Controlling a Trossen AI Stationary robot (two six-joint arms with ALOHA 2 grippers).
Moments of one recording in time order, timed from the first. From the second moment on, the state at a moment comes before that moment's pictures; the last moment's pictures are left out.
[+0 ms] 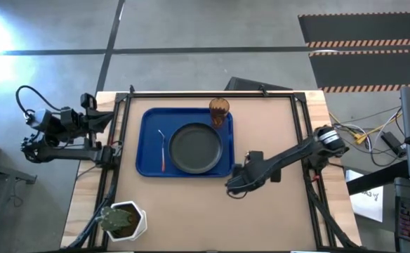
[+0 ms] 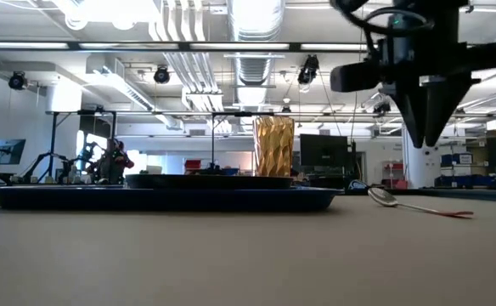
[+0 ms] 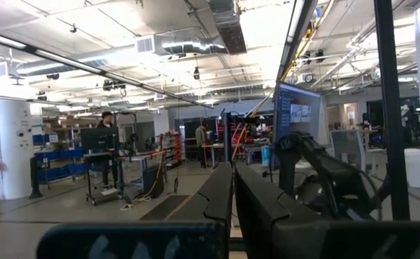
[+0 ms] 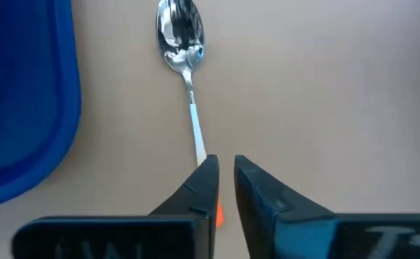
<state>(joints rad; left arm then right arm) -0.01 0.16 0.71 -0.22 -0.21 0.16 0.35 1.85 1.38 -1.34 0.22 2.04</state>
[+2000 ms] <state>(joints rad) -0.01 0.16 0.71 -0.22 -0.22 0.16 0.34 1.75 1.28 -0.81 0.27 1.89</state>
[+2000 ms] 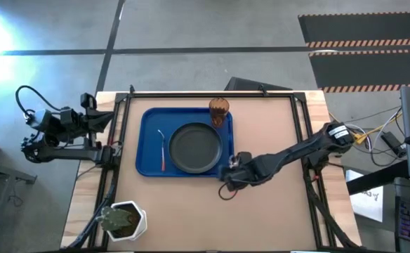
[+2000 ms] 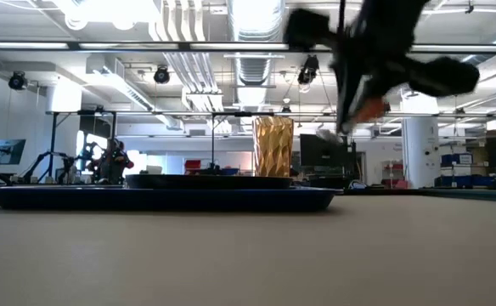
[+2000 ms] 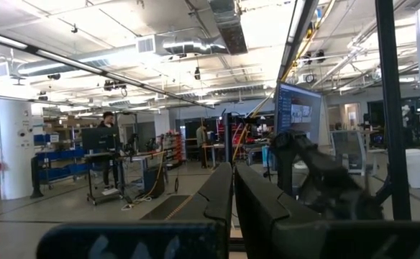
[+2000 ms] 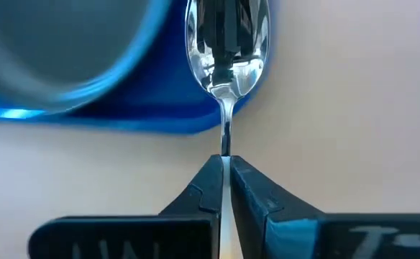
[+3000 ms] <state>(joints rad) -0.01 0.16 0.71 -0.23 -0.23 0.17 0.40 2.52 2.16 -0.77 0.05 1.89</state>
